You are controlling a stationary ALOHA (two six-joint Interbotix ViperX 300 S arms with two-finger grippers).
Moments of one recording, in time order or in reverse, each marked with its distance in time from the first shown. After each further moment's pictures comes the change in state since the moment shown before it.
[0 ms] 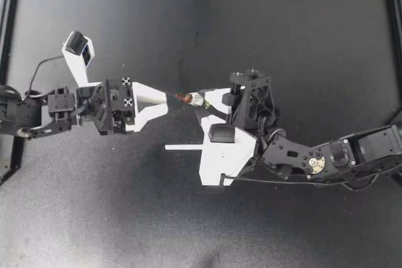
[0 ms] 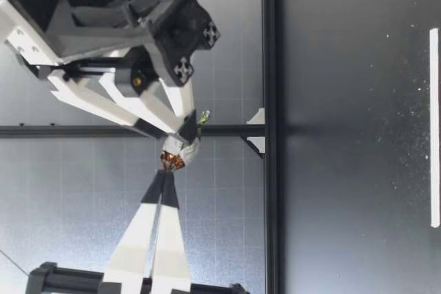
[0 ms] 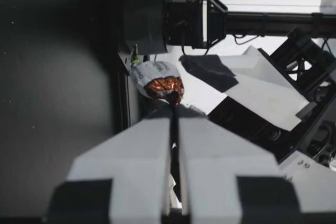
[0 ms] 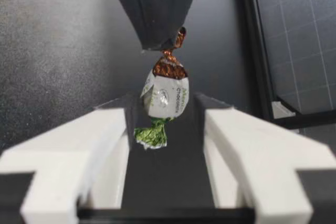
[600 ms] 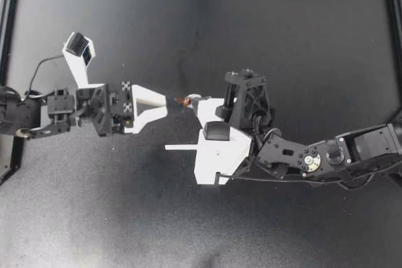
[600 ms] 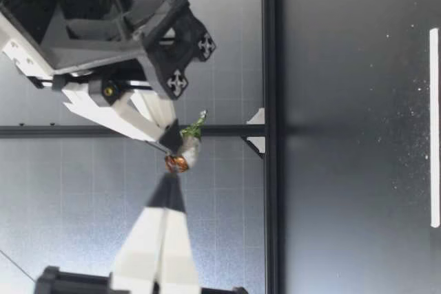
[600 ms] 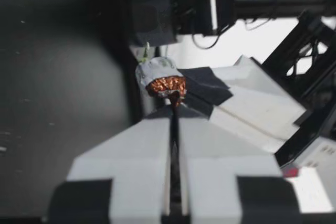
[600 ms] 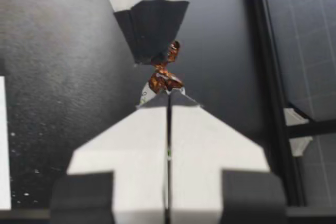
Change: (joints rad) left arm 0.002 -0.002 0.020 0.044 0.000 0.063; right arm -0.006 0.009 -0.021 0.025 -0.041 -0.008
